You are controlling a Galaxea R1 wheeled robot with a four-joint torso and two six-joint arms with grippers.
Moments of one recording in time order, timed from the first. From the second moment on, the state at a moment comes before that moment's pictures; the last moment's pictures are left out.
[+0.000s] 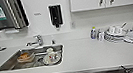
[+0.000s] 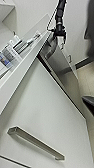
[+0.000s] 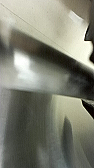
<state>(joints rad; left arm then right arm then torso) 0.87 1.70 -1.67 1.41 -0.87 -1.58 -0.70 2.15 -1.46 -0.15 -0.26 1.61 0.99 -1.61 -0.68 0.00</state>
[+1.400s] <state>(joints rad) 0.87 1.71 -1.67 1.43 -0.88 -1.59 -0.86 2.15 -1.47 -0.15 -0.23 1.70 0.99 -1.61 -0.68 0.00</state>
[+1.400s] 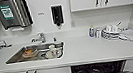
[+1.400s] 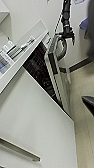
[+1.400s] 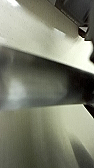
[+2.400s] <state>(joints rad) 0.87 1.72 -1.67 1.45 -0.88 -1.59 -0.92 2.17 -1.53 -0.22 -0.19 1.70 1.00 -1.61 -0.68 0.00</state>
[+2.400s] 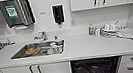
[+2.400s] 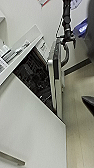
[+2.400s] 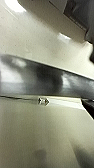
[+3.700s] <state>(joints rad) 0.98 1.79 -1.79 1.49 -0.88 -1.60 -1.04 2.17 -1.57 -0.57 -0.25 1.60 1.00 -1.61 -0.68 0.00</state>
